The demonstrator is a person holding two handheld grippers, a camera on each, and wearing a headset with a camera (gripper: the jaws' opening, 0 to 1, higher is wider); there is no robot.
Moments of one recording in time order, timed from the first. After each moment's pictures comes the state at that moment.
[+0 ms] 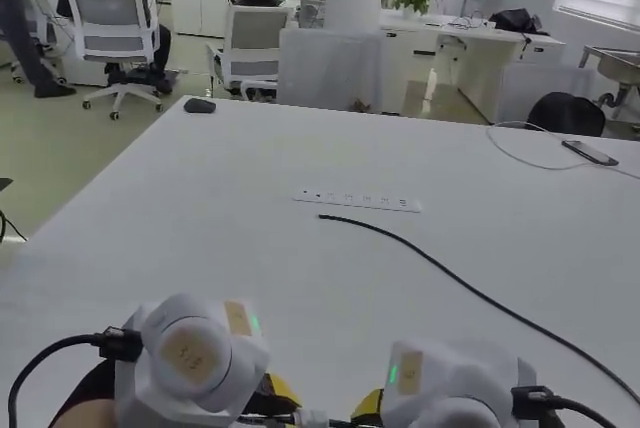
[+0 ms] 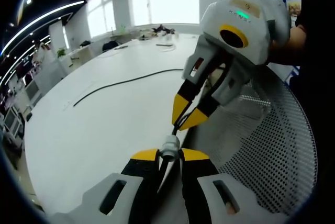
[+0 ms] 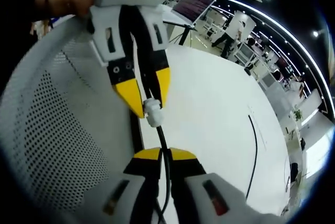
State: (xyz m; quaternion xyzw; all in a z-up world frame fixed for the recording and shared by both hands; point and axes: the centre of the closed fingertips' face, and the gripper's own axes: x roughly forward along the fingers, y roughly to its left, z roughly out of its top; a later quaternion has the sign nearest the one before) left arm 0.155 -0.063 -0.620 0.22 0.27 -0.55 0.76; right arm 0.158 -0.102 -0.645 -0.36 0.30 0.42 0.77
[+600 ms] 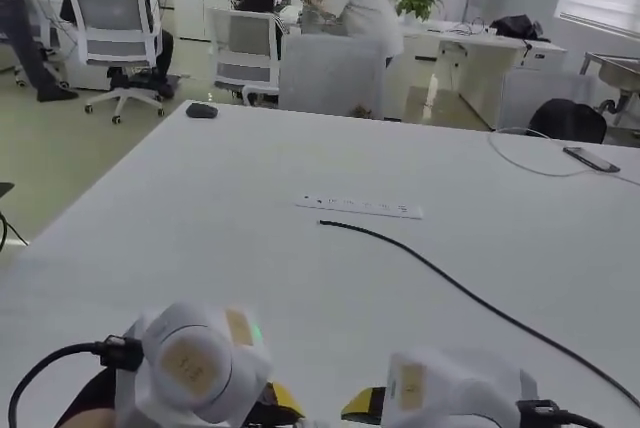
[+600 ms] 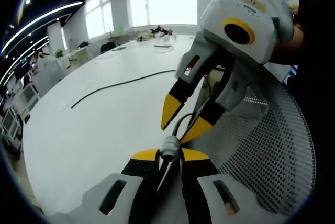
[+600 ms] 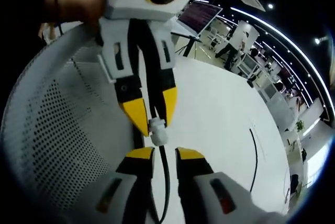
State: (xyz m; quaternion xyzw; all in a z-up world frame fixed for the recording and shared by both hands) left arm 0.150 -0.067 -0.619 0.22 0.26 -0.57 0.75; right arm 0.150 -0.073 -0.624 -0.36 0.23 0.47 0.77
